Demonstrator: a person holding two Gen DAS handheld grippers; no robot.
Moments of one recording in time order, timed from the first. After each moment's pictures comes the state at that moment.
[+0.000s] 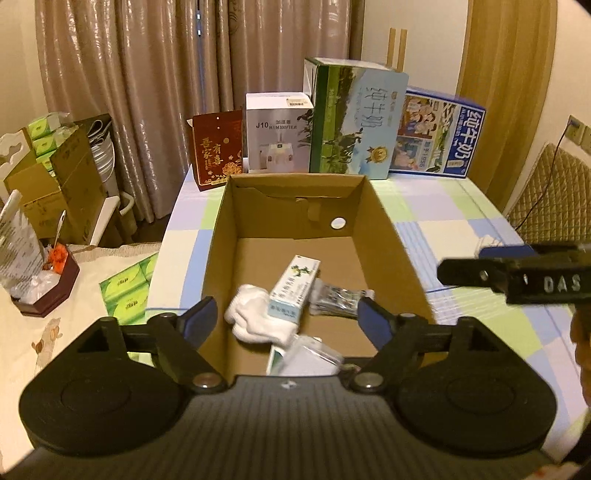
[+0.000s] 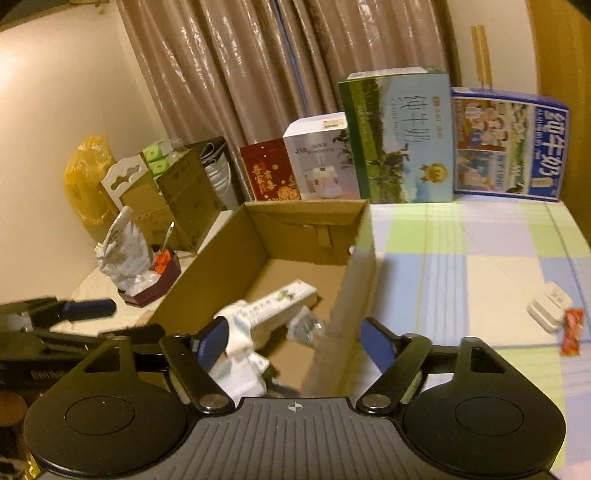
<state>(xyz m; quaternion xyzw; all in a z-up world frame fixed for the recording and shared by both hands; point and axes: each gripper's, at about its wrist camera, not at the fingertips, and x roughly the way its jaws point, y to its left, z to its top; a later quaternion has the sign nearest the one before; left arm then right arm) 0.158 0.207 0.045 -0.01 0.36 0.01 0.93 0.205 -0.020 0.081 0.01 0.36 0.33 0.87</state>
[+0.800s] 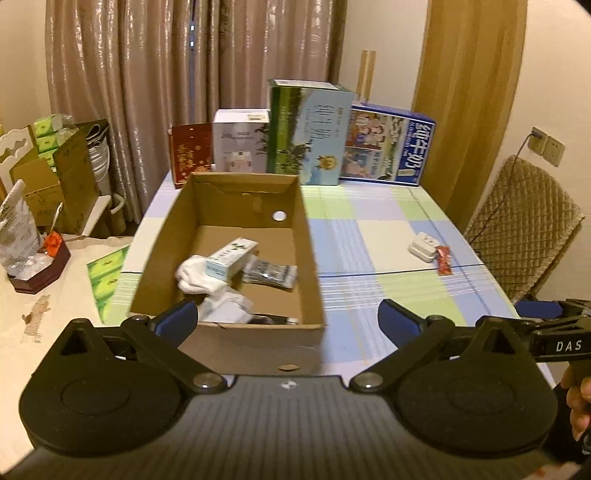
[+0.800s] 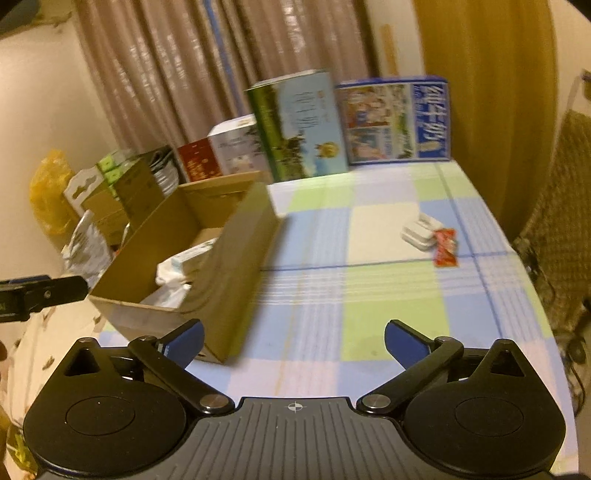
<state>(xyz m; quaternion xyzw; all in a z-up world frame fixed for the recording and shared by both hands) 0.053 0.113 0.074 -0.03 0.34 0.00 0.94 0.111 -0.180 0.084 0.05 0.37 0.24 0.90</state>
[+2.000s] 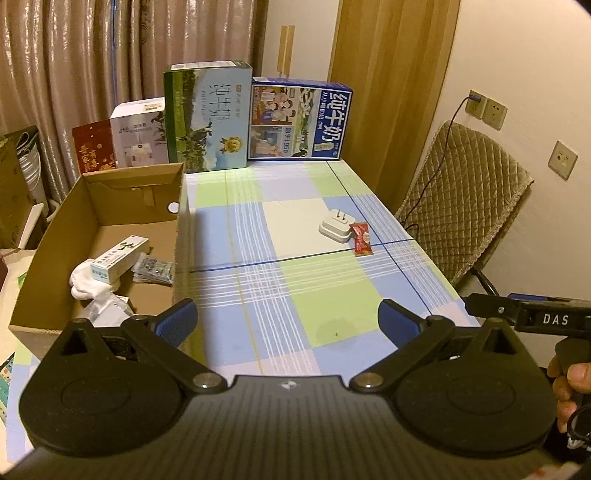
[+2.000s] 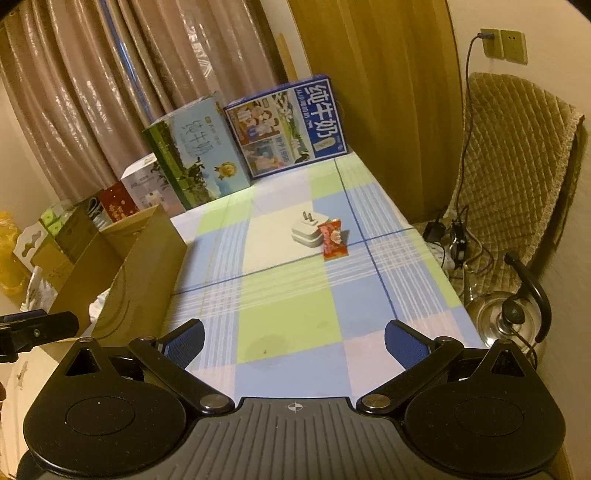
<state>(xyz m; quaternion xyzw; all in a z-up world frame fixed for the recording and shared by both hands) 0.087 0.001 0.051 -0.01 0.36 -0.09 0.93 0.121 -0.292 0.083 0.10 0.37 0.15 0.91</state>
